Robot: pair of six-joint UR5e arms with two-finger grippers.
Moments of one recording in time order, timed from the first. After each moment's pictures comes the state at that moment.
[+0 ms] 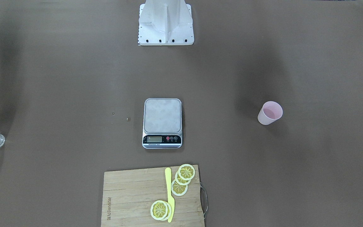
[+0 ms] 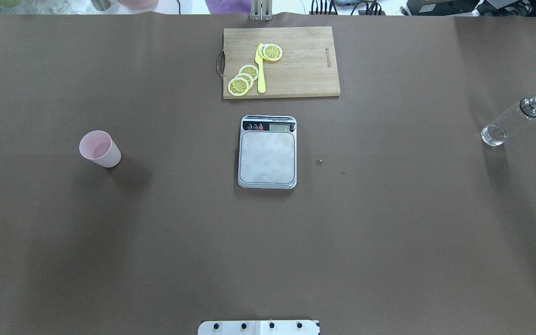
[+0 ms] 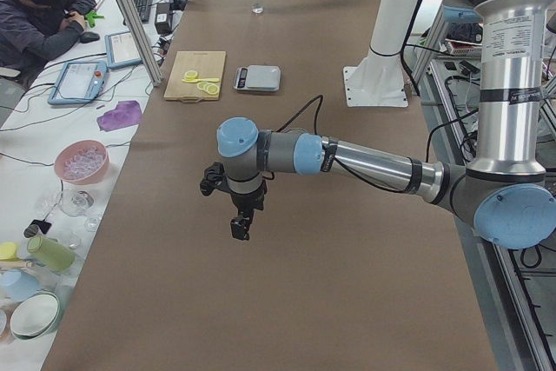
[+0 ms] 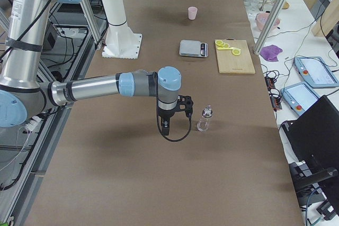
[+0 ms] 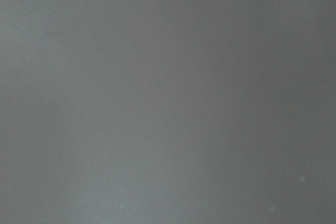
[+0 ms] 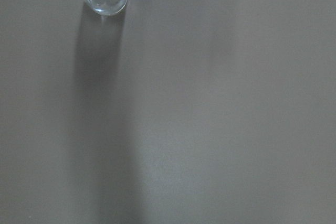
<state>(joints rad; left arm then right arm) -1.51 -1.52 -1.85 -1.38 -2.25 0.25 1.46 -1.83 2.03 -1.75 2.31 0.00</state>
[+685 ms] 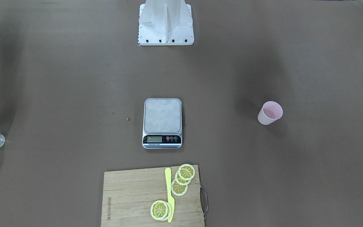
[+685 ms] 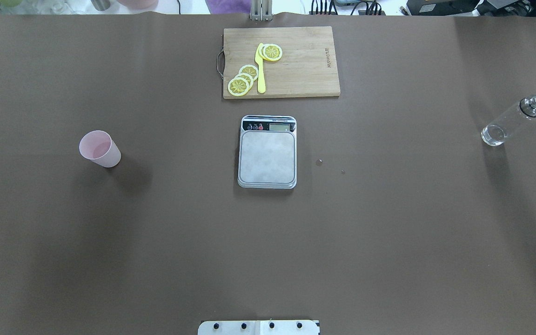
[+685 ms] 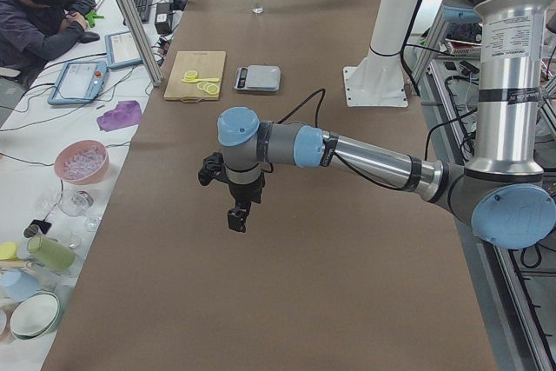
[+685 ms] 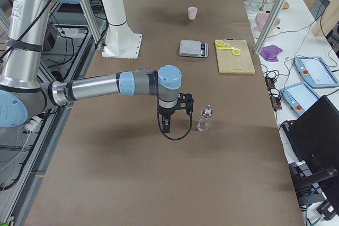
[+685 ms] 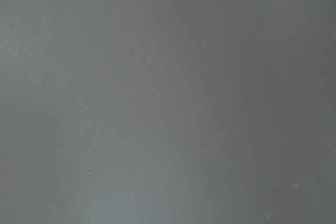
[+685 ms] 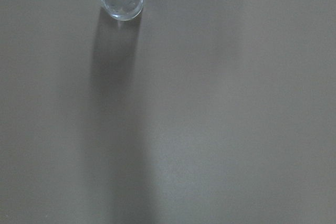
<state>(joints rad) -1.51 -1.53 -1.89 -1.38 -2.24 0.25 1.46 -1.82 2.03 -1.75 2.35 0.00</state>
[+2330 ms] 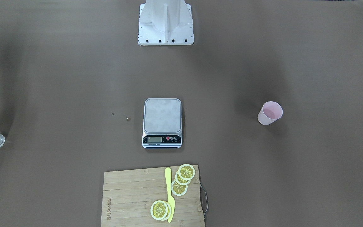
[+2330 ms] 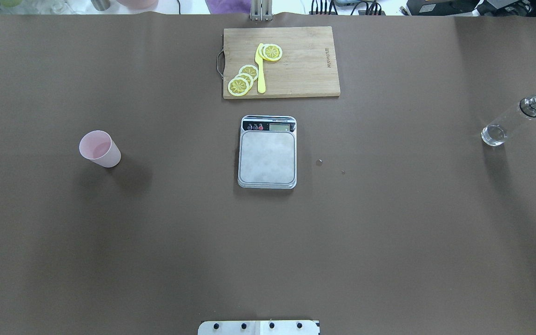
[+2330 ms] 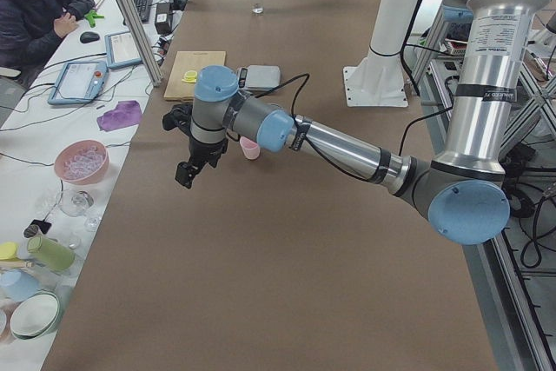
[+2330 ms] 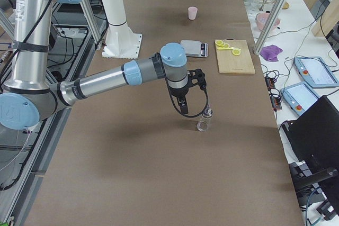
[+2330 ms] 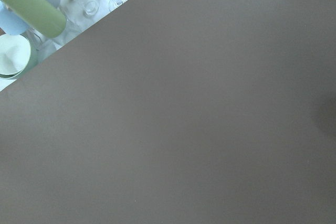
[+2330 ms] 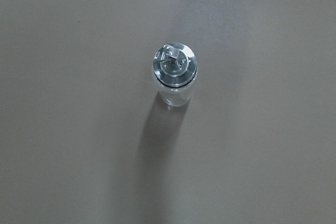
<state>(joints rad) -1.51 -1.70 -1.79 -1.70 -2.25 0.21 1.50 -1.74 2.08 -1.62 2.37 0.01</state>
